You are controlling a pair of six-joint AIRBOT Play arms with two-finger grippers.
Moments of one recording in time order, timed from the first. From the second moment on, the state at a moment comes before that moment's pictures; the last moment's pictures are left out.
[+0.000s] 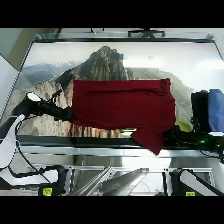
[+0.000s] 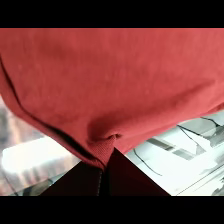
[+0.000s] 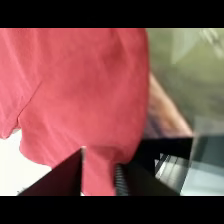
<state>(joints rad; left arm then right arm) 0.20 -1.44 0.92 0.95 -1.29 -1.17 -0.57 -1.20 0.34 -0.67 1.09 1.07</state>
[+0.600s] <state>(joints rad) 0.42 -1.44 0.95 0.87 -1.45 -1.15 -0.51 -1.06 0.56 -0.51 1.15 1.08</state>
